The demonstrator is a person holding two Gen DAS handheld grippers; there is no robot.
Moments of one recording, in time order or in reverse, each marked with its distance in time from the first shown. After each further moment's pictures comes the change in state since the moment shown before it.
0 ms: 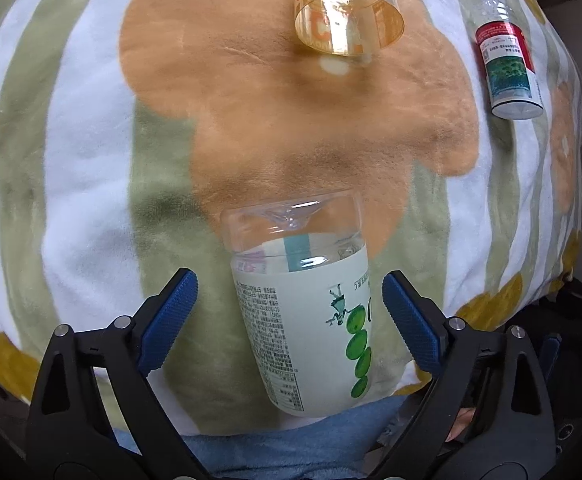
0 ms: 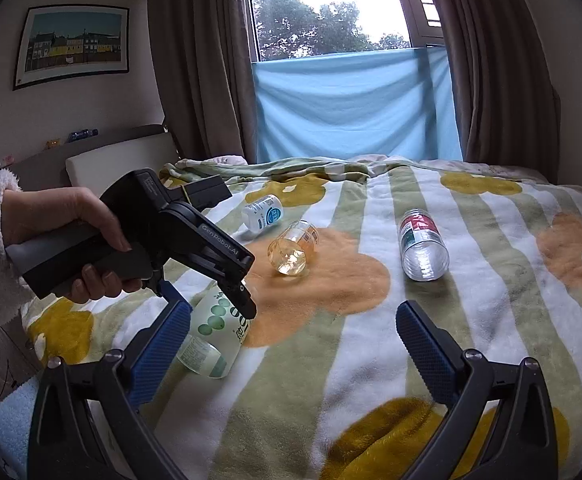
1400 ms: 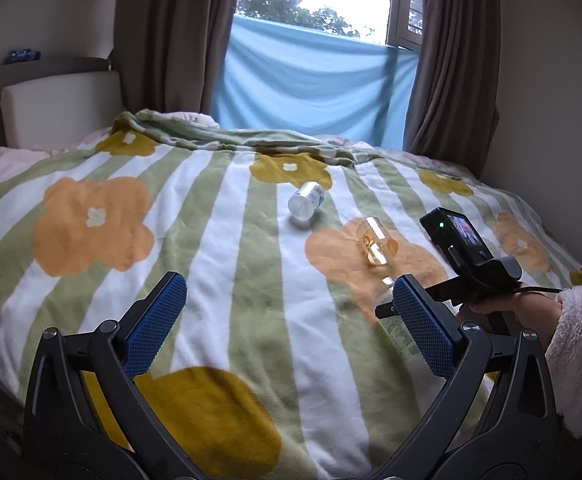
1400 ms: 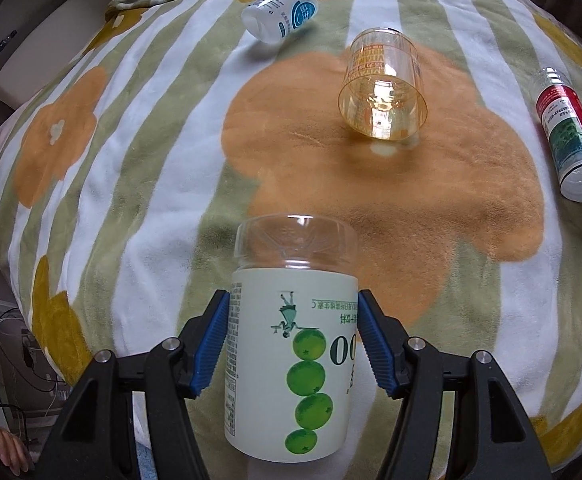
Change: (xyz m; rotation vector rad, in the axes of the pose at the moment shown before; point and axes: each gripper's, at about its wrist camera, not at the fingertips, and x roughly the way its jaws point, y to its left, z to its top) left arm -0.168 0.134 -0.247 0.144 -1.167 0.063; right arm 0.208 0.072 0.022 0.104 0.857 0.008
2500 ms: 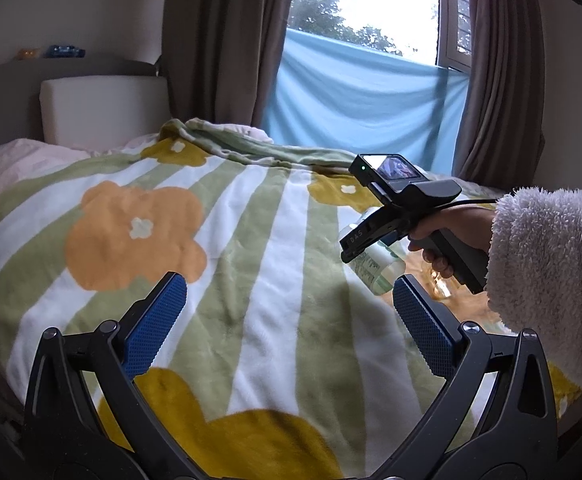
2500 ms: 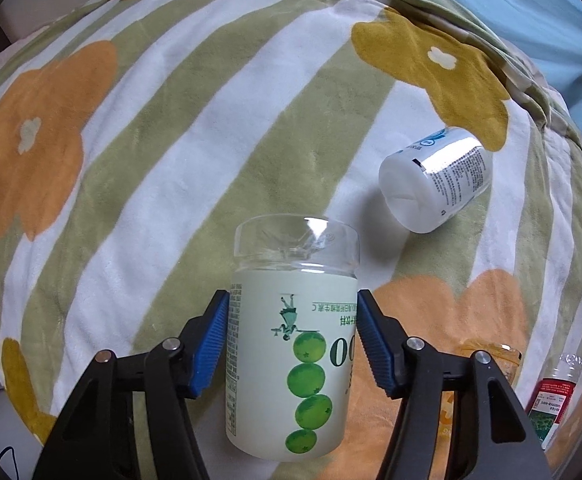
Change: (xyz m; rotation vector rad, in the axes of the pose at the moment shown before) left arm 0.023 0.057 0.010 -0.057 -0.081 0.150; right arm 0.040 0.121 0.190 -0.336 0.026 -0.173
